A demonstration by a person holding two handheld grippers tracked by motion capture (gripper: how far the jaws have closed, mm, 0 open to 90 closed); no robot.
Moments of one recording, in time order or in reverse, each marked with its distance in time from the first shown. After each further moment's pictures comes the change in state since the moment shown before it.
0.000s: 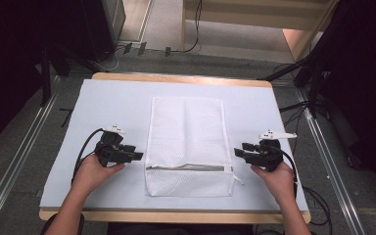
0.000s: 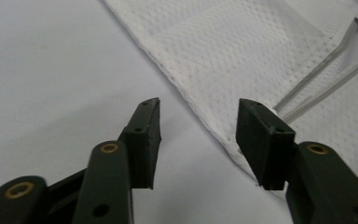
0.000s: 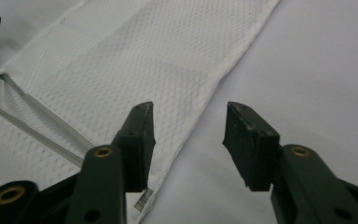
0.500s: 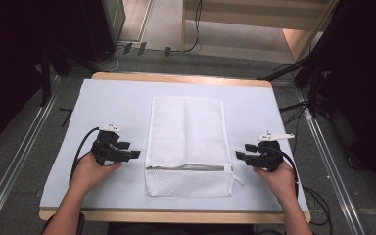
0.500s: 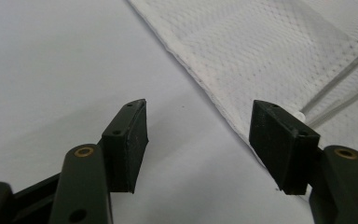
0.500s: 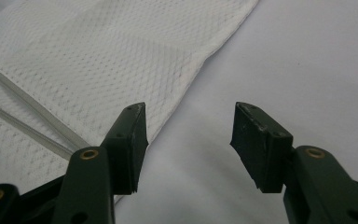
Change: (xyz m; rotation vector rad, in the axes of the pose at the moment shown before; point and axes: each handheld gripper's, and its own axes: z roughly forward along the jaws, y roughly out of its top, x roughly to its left) left arm 0.010 -0.002 -0.005 -0.052 0.042 -0.002; right arm -0.008 -0.007 0.005 0.048 -0.033 -0.054
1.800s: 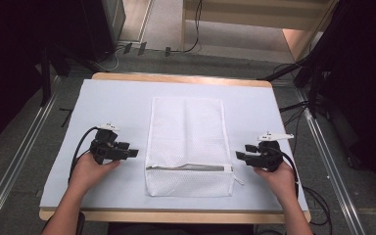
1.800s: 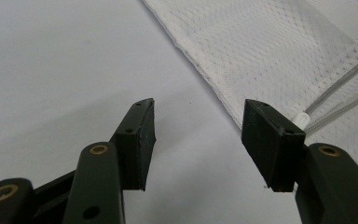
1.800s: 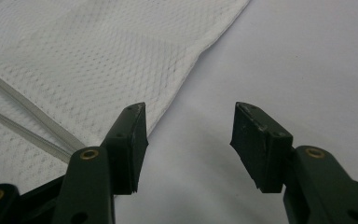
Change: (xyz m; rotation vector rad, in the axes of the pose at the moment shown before) left arm 0.007 0.000 0.000 0.014 -0.018 -0.041; right arm -0.003 -0.002 0.003 0.009 -0.006 0.016
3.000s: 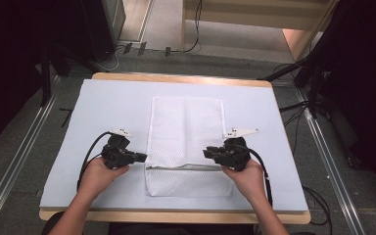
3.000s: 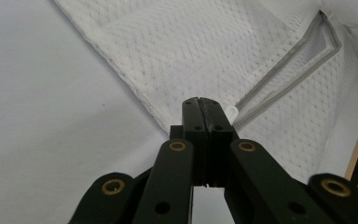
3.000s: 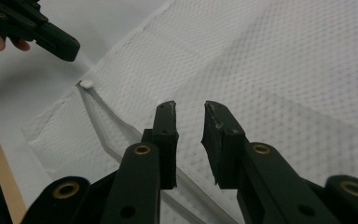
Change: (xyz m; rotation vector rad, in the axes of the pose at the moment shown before) left arm -0.034 0.002 0.013 0.061 -0.125 0.032; right arm 0.098 0.047 0.030 0.005 0.180 -0.041
